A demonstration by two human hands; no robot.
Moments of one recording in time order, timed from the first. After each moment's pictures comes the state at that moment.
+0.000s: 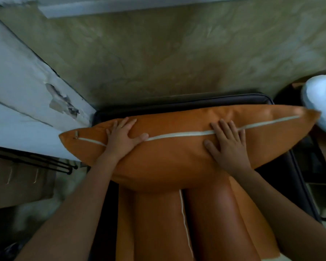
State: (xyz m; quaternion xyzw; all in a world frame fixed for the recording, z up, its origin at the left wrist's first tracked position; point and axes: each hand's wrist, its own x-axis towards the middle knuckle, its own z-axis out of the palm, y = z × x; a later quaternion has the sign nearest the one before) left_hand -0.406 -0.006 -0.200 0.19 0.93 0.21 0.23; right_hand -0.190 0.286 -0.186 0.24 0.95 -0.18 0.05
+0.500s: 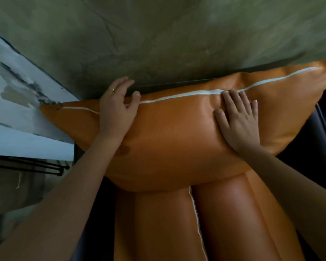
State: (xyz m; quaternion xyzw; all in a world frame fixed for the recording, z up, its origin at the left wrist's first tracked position) left_hand -0.468 0.039 -0.233 0.24 0.91 0.34 -0.04; right_hand -0.282 0.307 -0.273 0.27 0.95 -0.15 -0.04
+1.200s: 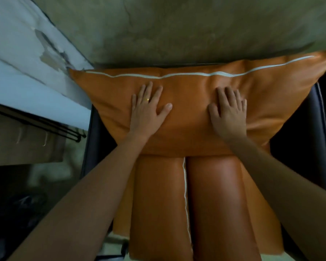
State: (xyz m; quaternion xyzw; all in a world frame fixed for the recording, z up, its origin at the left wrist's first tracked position) left_hand -0.364 0.054 -0.251 0.23 0.96 0.12 0.09; right_hand -0.251 0.281 -0.255 0.25 0.93 -0.25 -0.01
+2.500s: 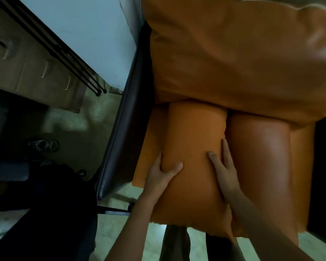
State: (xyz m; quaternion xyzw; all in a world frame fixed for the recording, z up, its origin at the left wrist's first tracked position) left_hand -0.060 -0.161 -0.302 -0.22 0.71 0.54 0.39; right_hand -0.029 0.048 -0.317 0.36 0.66 -0.63 0.17
